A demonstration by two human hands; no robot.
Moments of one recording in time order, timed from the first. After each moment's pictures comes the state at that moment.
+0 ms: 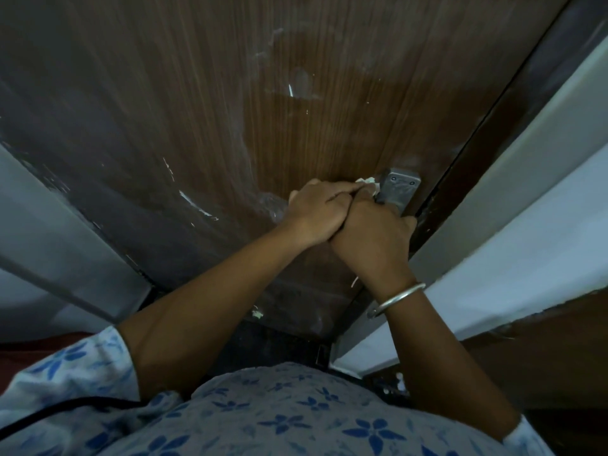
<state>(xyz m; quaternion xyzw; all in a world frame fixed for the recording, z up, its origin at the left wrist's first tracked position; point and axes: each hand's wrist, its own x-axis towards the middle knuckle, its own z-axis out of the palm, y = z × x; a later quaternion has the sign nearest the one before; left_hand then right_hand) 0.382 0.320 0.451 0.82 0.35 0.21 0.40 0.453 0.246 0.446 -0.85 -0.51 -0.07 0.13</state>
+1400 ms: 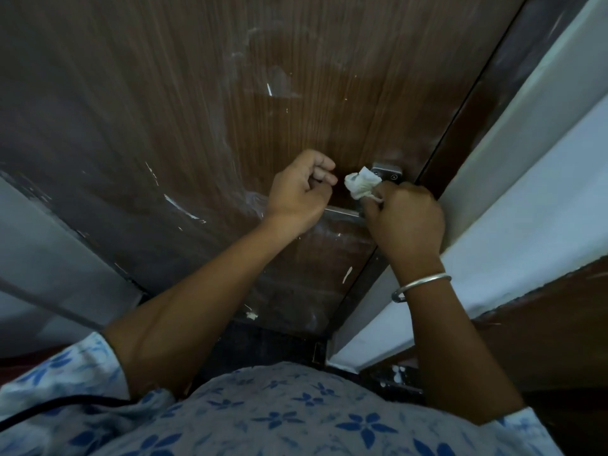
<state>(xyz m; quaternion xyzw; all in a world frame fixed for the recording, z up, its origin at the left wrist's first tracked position) 0.384 0.326 0.443 0.75 0.29 0.41 0.43 0.511 0.233 0.446 -0.81 -0.52 -0.20 0.20</state>
